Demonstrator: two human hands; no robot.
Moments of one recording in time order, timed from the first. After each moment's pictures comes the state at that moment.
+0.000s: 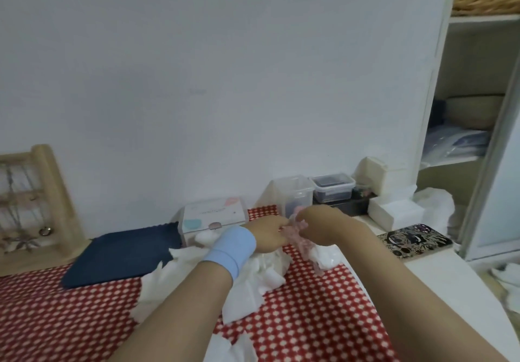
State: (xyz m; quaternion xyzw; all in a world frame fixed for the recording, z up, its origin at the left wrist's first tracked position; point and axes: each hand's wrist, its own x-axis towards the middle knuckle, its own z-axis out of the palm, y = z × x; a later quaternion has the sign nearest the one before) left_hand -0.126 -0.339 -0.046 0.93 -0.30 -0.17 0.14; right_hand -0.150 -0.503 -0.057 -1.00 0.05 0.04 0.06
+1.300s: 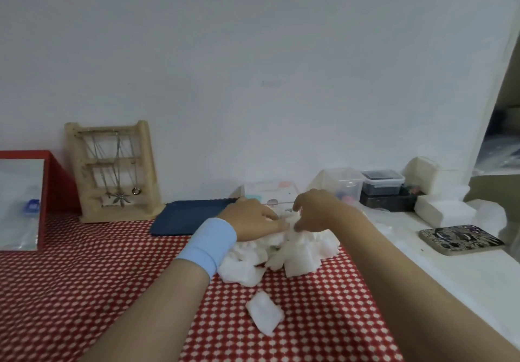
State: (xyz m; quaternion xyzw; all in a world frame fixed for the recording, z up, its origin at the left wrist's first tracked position) left_hand -0.187 -0.173 -0.028 0.96 -0.20 -0.09 0.16; right_hand -0.179 -0.362 -0.030 -1.00 -0.03 0.02 0.04
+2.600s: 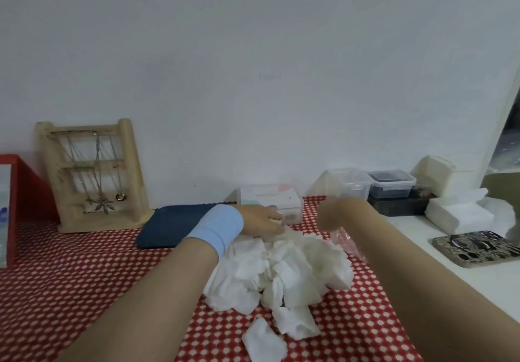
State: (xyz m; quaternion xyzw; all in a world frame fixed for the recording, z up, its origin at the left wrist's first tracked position) left_hand -0.134 -0.197 -0.015 0.95 -0.21 -0.23 0.06; right_hand -0.124 -0.395 -0.037 -0.98 0.03 0.17 -0.07
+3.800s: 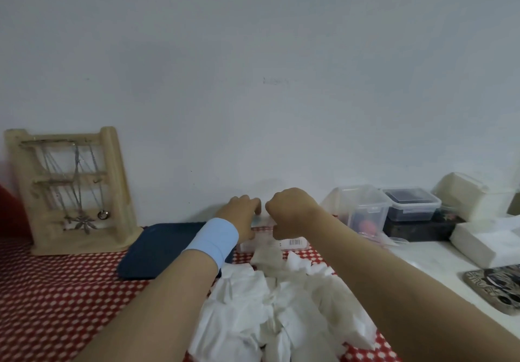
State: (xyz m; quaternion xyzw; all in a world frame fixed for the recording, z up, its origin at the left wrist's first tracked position) left_hand -0.025 -0.179 -0.054 0.98 -0.19 0.00 0.06; right_hand -0.043 -0.330 -0.031 -0.95 -0.21 -0.06 -0.21
